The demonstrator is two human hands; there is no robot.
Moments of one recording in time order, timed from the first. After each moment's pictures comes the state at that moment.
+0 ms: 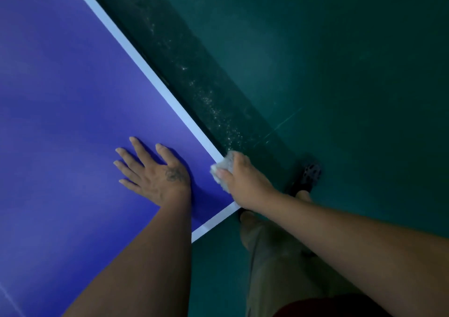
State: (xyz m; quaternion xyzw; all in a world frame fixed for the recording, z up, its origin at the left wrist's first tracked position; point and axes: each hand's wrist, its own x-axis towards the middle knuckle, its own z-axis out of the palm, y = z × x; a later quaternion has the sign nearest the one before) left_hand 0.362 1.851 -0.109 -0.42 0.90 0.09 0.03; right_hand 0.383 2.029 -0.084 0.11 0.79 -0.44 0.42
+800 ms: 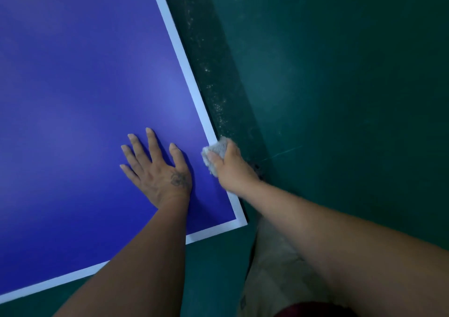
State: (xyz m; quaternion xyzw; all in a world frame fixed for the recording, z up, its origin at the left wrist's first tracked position) left_hand 0.362 1.852 -0.107 -0.41 0.91 0.08 0.00; right_hand 0.303 1.996 -0.092 0.09 0.77 -0.44 0.44
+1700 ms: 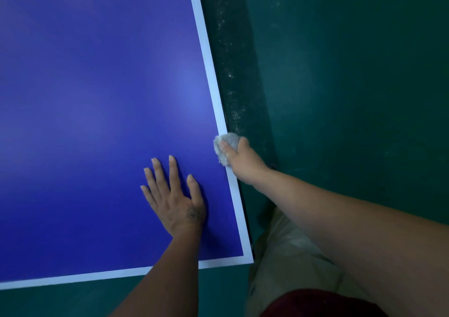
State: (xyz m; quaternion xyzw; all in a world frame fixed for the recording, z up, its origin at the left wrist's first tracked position) left_hand 0.357 1.851 -0.104 -0.42 0.91 0.08 -0.01; right_hand 0.191 1.959 -0.092 0.08 0.74 -0.43 0.52
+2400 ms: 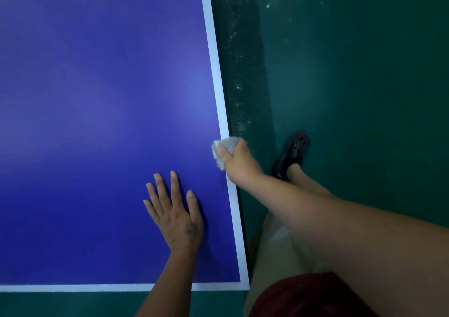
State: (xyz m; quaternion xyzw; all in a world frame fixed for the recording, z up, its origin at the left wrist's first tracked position) left_hand 0.337 1.839 -0.099 -0.42 0.90 0.12 0.02; right_hand 0.138 1.923 -0.090 0.07 0.75 -0.43 0.49
